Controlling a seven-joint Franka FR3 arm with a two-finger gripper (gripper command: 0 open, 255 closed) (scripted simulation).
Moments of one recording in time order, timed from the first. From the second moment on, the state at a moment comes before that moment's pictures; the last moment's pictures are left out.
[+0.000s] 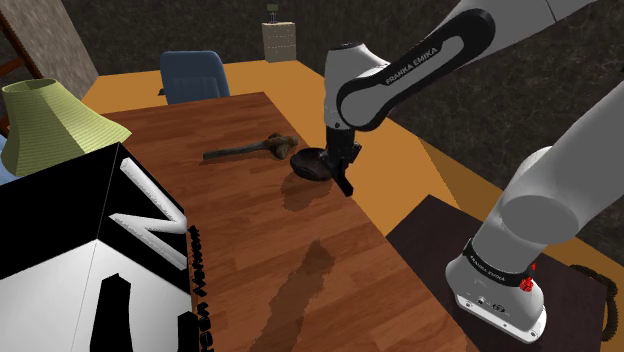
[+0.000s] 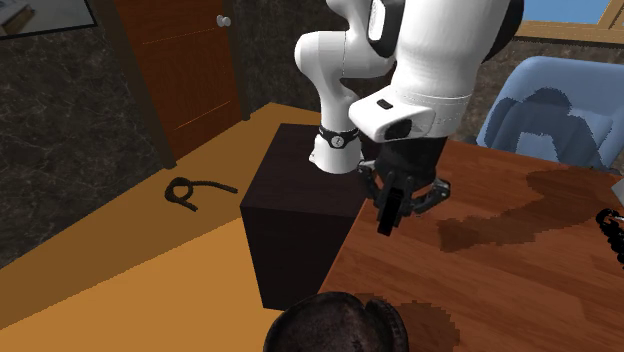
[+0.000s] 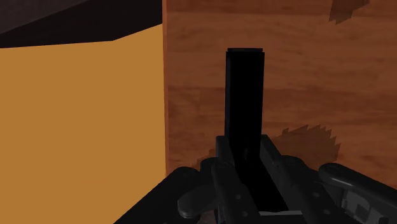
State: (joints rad) arm 0.03 -0.23 0.23 -2.55 0.02 2.31 0.52
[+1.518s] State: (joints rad) arm -0.05 0.06 0.15 -2.10 -0.05 2.14 0.41
